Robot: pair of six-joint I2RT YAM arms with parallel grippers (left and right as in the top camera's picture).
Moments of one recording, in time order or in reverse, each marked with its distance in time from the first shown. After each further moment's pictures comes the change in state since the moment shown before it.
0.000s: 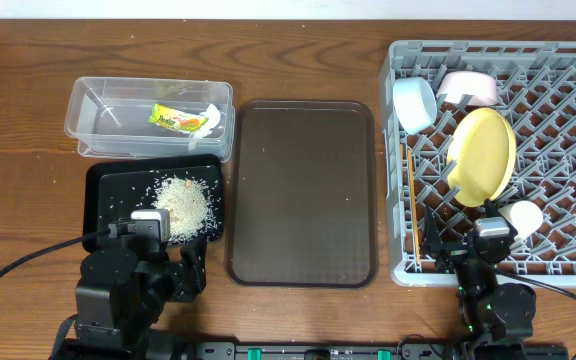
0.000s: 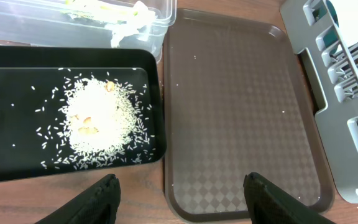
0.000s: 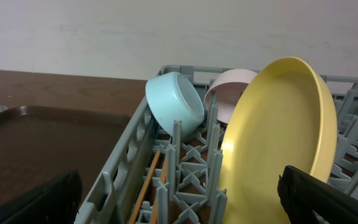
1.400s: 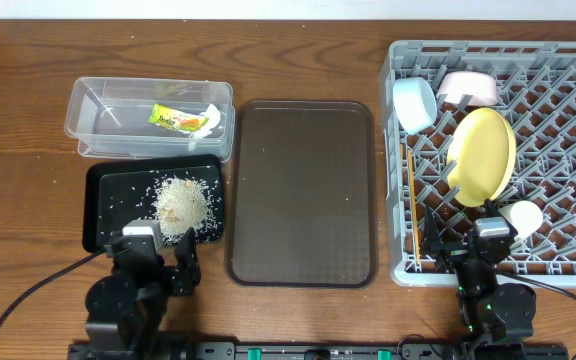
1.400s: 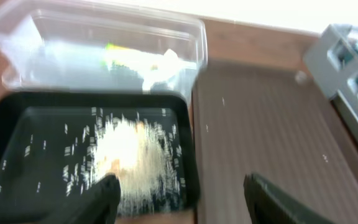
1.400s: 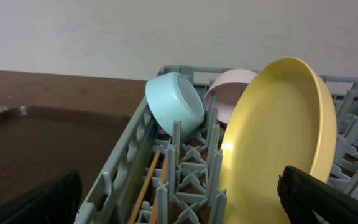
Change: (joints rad) left arm 0.103 -0.287 -0.322 0.298 -0.050 0.075; right arm 0.000 -0.001 0.000 0.000 0.001 0.000
